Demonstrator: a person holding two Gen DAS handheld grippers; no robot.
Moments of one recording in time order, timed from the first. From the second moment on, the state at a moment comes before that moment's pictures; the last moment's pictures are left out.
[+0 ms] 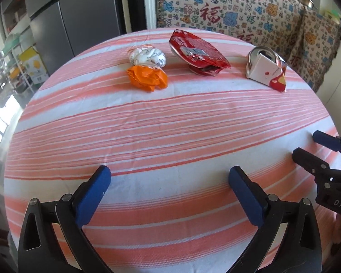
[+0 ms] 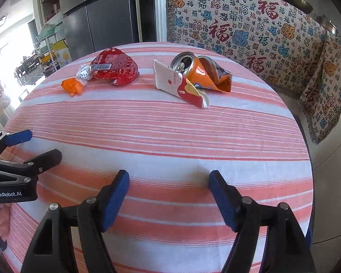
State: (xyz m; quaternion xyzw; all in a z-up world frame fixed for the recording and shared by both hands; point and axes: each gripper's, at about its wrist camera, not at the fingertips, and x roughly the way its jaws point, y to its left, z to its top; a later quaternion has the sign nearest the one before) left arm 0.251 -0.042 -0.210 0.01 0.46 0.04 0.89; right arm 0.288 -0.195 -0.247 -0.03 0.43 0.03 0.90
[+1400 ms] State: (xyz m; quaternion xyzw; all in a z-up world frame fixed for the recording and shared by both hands) left arm 0.240 -0.029 -0.195 0.00 0.46 0.01 0.89; right arm 0.288 -0.192 -0.253 -0.03 0.42 0.02 0.90
